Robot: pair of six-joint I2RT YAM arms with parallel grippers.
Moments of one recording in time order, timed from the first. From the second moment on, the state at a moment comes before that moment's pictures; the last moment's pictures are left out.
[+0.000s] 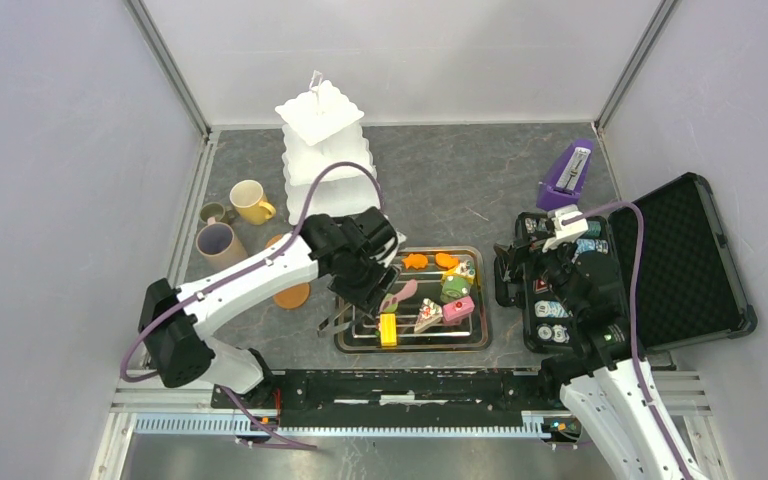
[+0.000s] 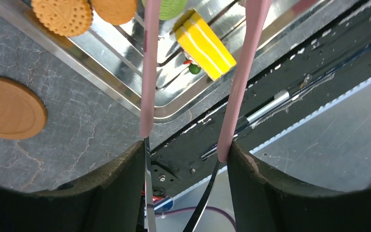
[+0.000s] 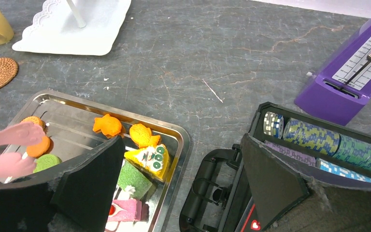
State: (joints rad) left arm -0.89 1.42 1.25 -1.11 0.09 -0.29; right arm 0.26 0.47 0.52 -0.24 -0.10 0.04
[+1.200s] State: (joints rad) left arm -1.15 1.64 1.29 -1.04 -0.02 -0.43; right arm 0.26 0.43 0.51 -0.27 -0.08 0.05
